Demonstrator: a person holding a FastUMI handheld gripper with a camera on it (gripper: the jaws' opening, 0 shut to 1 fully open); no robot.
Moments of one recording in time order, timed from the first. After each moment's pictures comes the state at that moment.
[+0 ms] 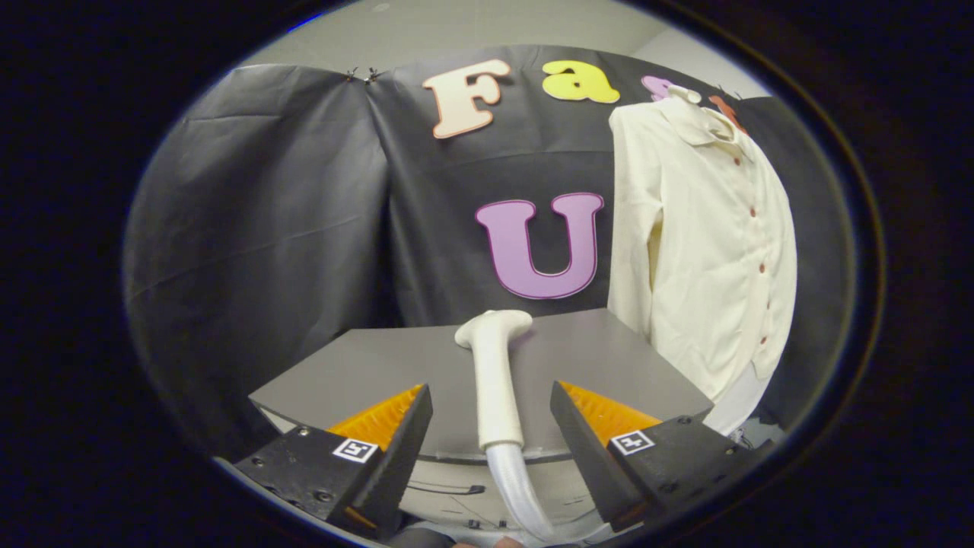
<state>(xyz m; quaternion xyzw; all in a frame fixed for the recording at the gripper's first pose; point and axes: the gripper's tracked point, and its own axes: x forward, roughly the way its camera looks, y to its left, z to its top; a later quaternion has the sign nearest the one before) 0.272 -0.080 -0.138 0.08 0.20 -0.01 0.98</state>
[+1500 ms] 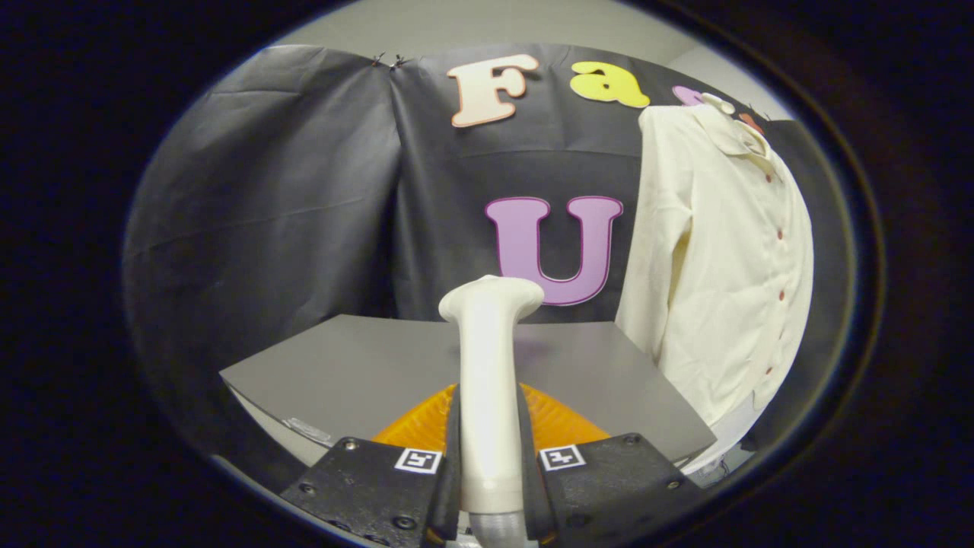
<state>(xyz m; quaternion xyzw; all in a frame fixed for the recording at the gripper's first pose) 0.283 -0.098 -0.136 0.05 0.17 0.02 0.98</state>
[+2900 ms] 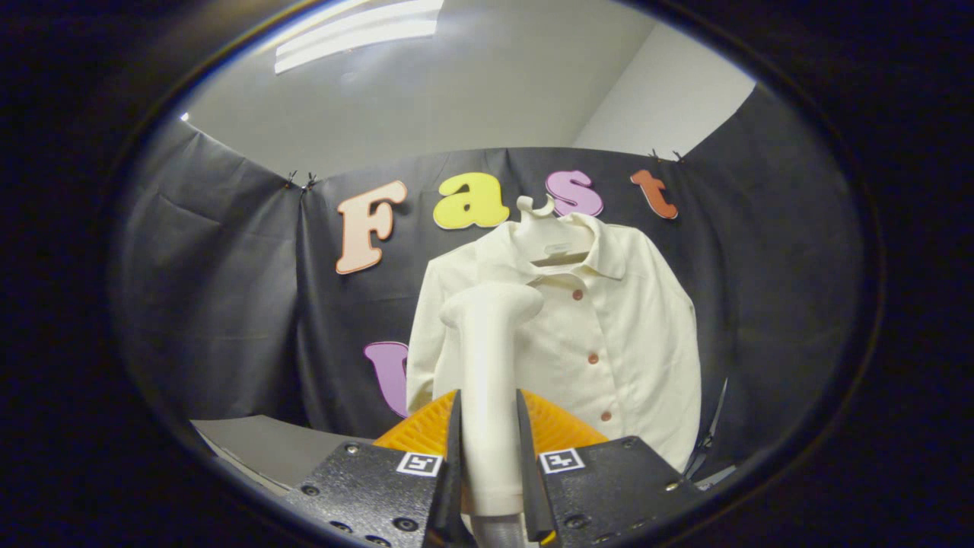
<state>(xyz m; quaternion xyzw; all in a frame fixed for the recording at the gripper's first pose) 0.260 -0.367 -0.013 0.08 -0.05 -0.11 0.99</state>
